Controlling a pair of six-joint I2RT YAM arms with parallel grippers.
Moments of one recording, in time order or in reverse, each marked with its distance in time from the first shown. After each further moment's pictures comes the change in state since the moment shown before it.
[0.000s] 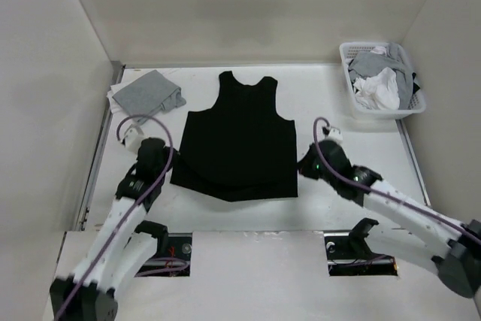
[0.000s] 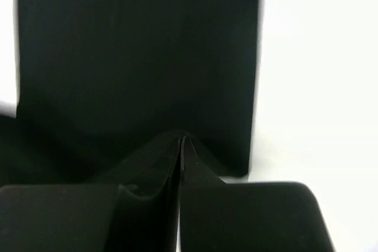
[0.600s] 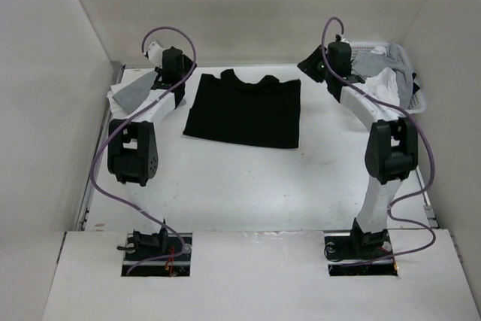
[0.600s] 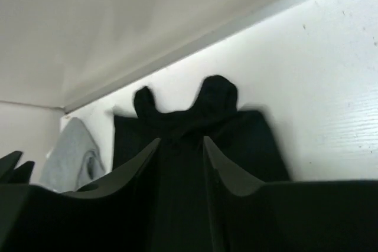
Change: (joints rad) left arm 0.115 1.330 0.974 0.578 0.042 0.105; right arm -0.650 1.054 1.023 0.360 -0.409 -0.164
